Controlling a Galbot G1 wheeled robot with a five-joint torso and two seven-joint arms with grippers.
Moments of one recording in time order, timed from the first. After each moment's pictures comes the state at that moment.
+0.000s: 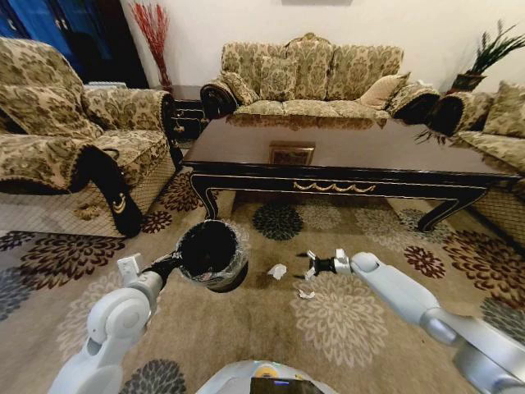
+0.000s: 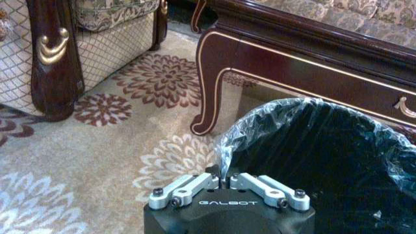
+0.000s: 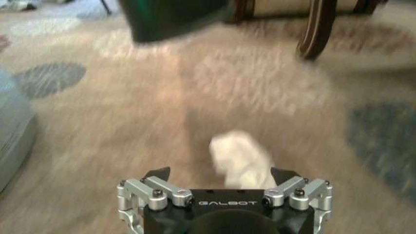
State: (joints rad) left arm 1.47 -1.13 -0.74 -2.34 -1.00 0.72 -0.55; right arm -0.45 0.94 -0.43 0.77 0.43 0.36 -1.04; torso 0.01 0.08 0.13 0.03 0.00
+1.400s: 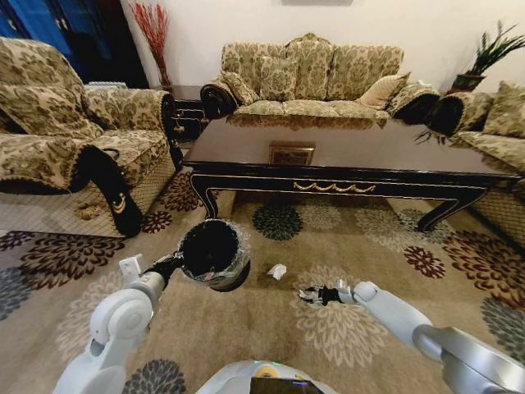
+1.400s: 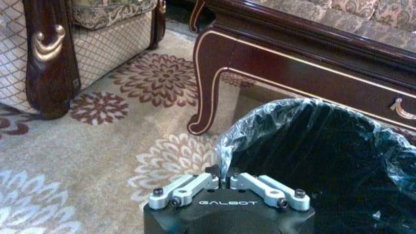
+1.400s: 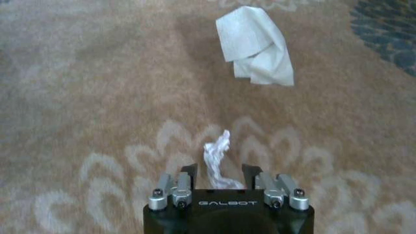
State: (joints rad) left arm 1.46 -1.14 -0.72 -2.34 -0.99 0.71 -0.55; right arm -0.51 0.96 -0.55 0.63 0.34 0.37 -0.78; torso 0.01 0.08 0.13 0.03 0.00
